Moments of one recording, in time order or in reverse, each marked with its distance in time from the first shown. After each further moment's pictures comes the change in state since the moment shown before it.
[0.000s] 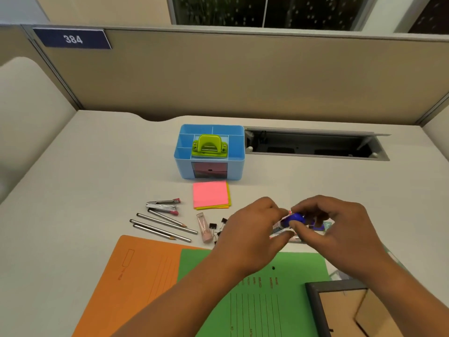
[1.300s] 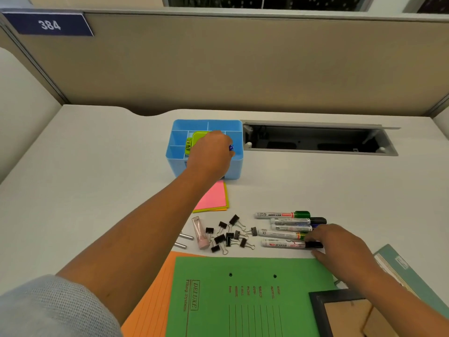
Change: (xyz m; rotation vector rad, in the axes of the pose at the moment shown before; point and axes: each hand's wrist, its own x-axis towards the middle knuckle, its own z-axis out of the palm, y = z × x) left_hand 0.134 -0.116 -0.035 0.431 0.004 -0.384; right_hand -0.004 0.127 0.037 -0.684 -0.466 0.282
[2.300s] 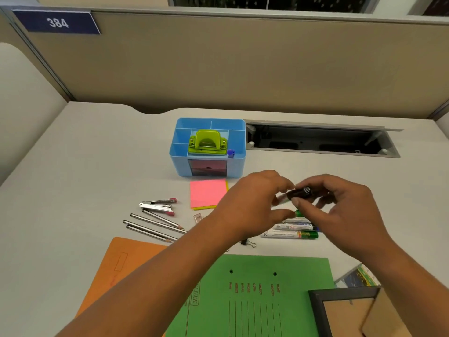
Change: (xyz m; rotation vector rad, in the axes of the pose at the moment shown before) left_hand -0.101 0.059 -0.018 -0.411 -0.172 0.409; right_hand -0.017 -0.068 -0.107 0.782 0.499 -0.236
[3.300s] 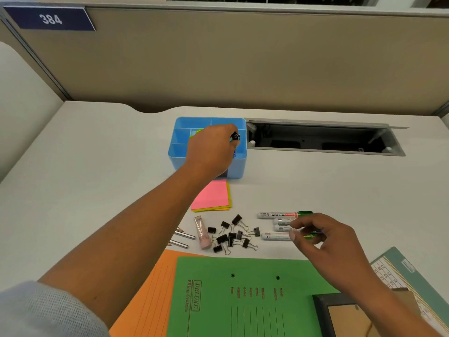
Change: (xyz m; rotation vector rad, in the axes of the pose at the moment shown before) left_hand 0.063 -0.092 -0.039 0.390 0.272 -0.342; right_hand -0.040 0.054 0.036 0.042 -0.069 0.253
